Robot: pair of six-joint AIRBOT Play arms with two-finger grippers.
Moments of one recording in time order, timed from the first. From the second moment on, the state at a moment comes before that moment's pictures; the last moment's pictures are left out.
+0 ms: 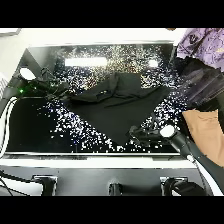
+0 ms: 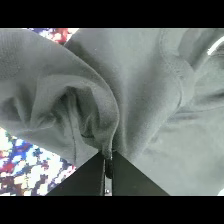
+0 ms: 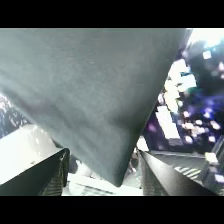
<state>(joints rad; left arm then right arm) 0.01 -1.69 1.57 1.06 -1.25 -1.67 0.30 -1.14 0.52 -0.66 0.74 1.69</state>
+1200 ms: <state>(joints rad) 0.31 -1.04 2.02 1.07 -1.26 -1.68 0.05 -0.93 1.93 -1.16 1.18 1.67</state>
